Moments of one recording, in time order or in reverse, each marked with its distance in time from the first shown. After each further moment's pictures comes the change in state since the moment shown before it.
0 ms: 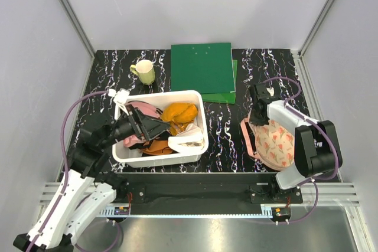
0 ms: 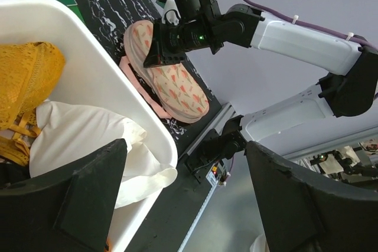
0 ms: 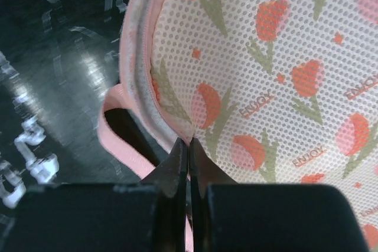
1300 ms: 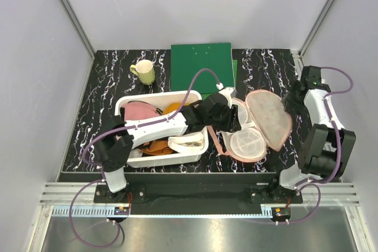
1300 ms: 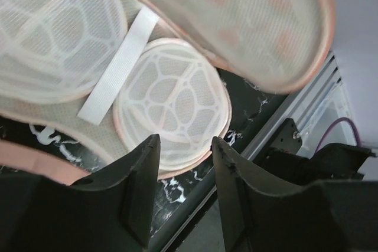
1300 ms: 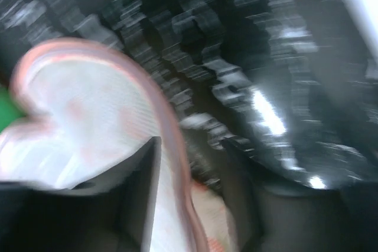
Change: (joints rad) left arm -0.611 1.259 0.624 0.135 -0.484 0.068; right arm -0.473 -0.029 0.241 -0.101 -0.250 -0.040
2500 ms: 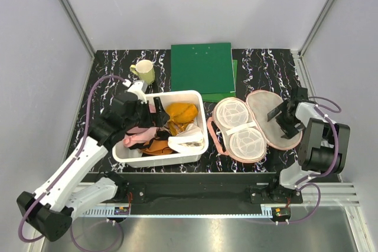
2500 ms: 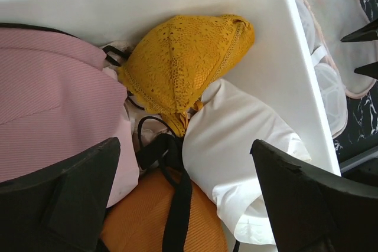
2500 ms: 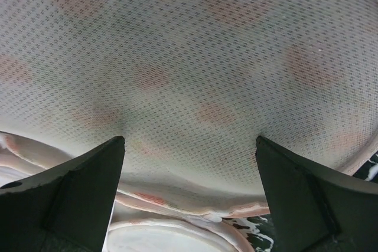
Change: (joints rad) left arm 0.497 -0.911 -0.451 -0.470 -0.077 0.195; right arm -0.007 0.053 -0.274 0.119 0.003 0.297
